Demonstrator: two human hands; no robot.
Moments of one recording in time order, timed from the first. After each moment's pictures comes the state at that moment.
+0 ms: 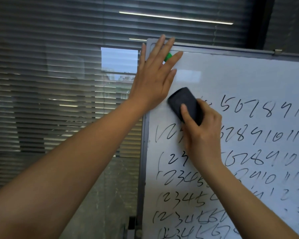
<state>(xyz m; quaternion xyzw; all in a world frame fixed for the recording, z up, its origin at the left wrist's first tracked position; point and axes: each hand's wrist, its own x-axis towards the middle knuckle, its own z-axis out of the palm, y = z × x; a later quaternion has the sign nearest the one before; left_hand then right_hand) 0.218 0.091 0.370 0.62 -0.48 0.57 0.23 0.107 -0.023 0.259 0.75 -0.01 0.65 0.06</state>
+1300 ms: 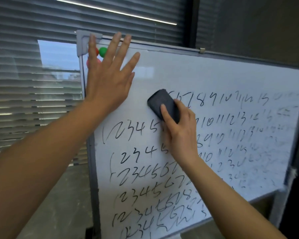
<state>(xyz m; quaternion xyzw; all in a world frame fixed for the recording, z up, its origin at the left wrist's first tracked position) 0.199 0.058 0.367 0.69 -0.40 0.60 0.08 0.063 -0.084 0.246 0.76 -0.09 0.64 0.10</state>
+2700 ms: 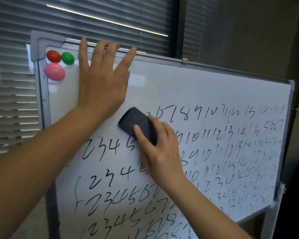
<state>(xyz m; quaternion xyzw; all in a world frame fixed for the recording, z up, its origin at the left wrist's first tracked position) 0.184 0.009 0.379 0.64 -0.40 0.63 0.18 0.059 -0.095 0.246 0.79 -0.05 0.60 0.13</state>
